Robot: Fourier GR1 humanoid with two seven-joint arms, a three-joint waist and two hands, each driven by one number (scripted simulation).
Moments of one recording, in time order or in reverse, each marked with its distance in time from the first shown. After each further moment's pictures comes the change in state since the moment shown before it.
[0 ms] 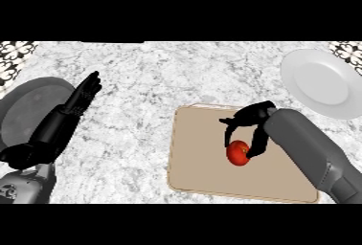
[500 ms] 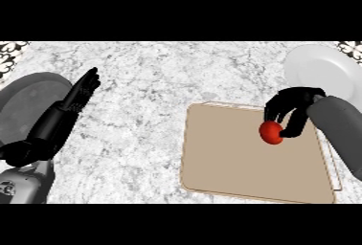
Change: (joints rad) left arm -0.022 0.004 0.010 0.005 -0.007 -0.006 -0.003; right arm -0.033 -0.155 -0.166 0.168 -0.033 -0.181 0.120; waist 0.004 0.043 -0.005
